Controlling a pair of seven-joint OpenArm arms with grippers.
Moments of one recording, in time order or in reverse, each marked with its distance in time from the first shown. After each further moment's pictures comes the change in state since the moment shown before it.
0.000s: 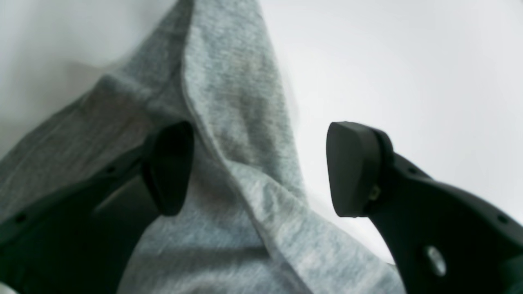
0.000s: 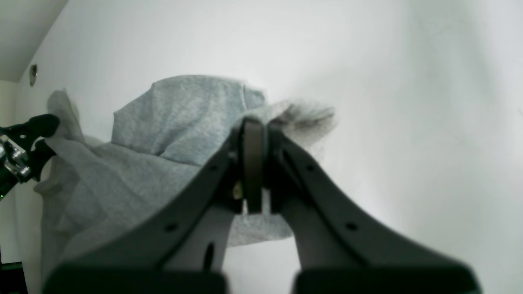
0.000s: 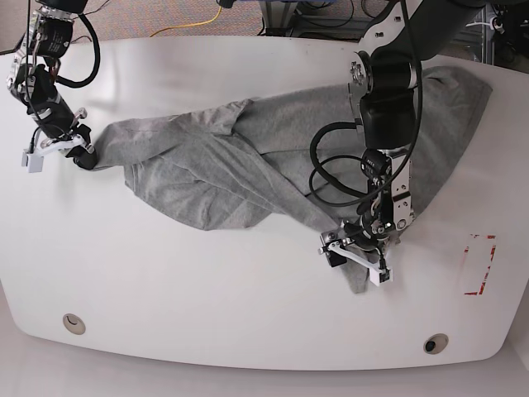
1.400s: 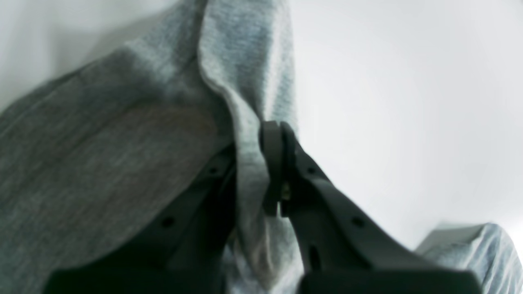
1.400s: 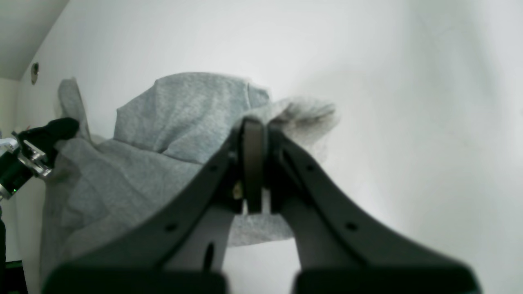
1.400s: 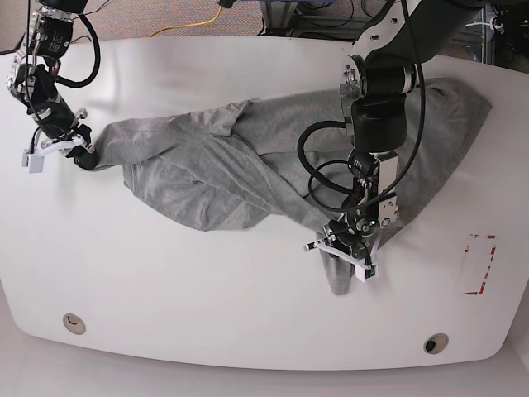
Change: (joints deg) left arm -1.0 1.9 -0.1 -6.4 -0.2 0.0 -5.8; right arm 0.0 0.0 0.0 0.0 0.0 0.0 0.0
